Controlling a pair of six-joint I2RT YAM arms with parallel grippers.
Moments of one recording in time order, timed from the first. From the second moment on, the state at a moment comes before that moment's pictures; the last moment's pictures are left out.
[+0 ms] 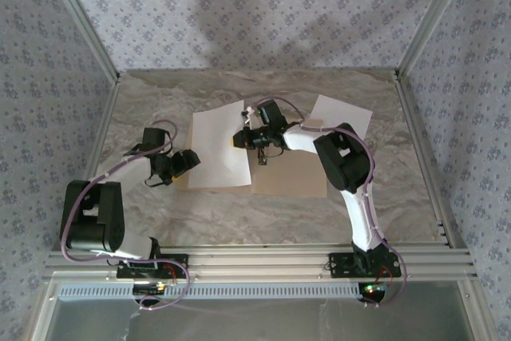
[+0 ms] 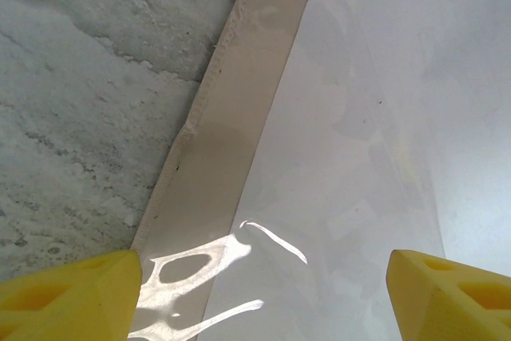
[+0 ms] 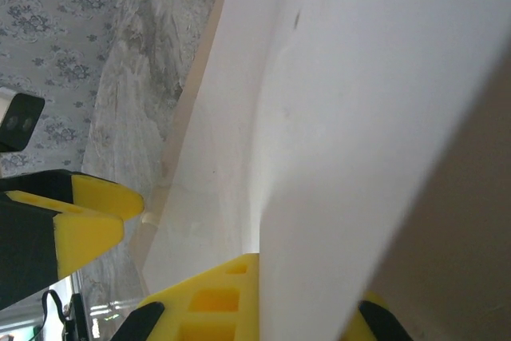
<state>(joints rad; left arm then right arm) -0.08 1.44 0.70 -0.38 0.33 -0.59 0.59 2.19 1.41 0.06 -0.69 0.56</state>
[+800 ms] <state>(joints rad) -0.08 1.46 0.69 -0.35 0.35 -0.58 0.56 2.22 1.46 0.00 -0.66 0.56</state>
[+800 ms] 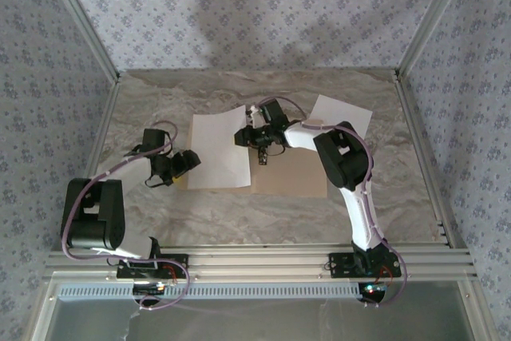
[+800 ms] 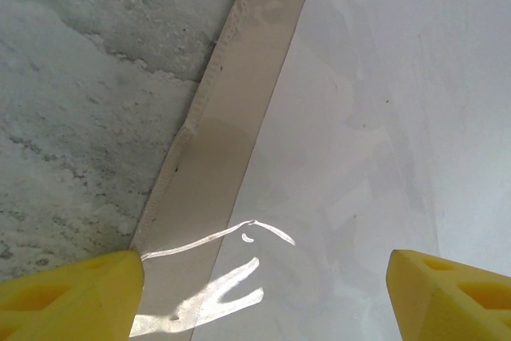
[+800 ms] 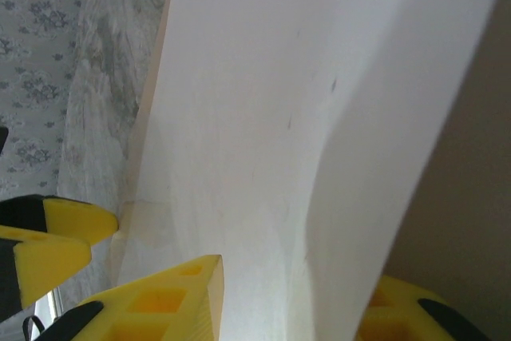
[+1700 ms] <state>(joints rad) -0.07 1.45 0.68 -0.35 0.35 -0.57 0.53 2.24 1.46 0.03 -0.61 0.56</state>
